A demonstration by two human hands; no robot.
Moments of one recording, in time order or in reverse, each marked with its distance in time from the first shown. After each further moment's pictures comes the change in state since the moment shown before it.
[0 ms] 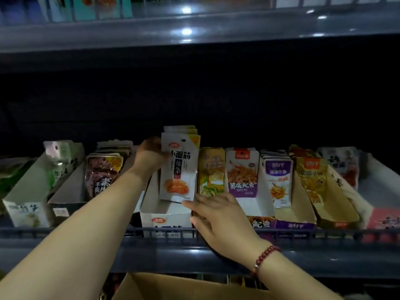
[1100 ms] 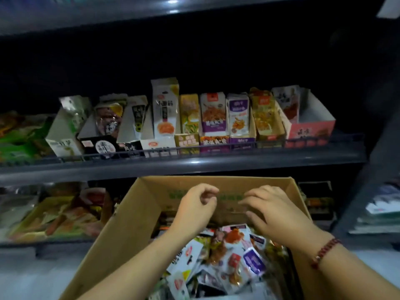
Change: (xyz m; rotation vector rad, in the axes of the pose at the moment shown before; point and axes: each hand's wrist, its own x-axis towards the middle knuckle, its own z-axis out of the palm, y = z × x) left_hand -0.362 0.034 0.034 0.015 -0.451 0.025; right_hand -0.242 -0.013 -0.071 -0.045 -0.213 0.204
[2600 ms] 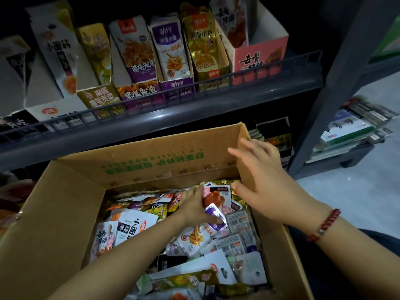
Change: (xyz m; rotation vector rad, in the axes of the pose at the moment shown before) left_hand 0.025 -0.099 0.169 0.463 -0.709 -0.244; right_hand -0.058 0.049 0.015 0.339 -0.018 0.395
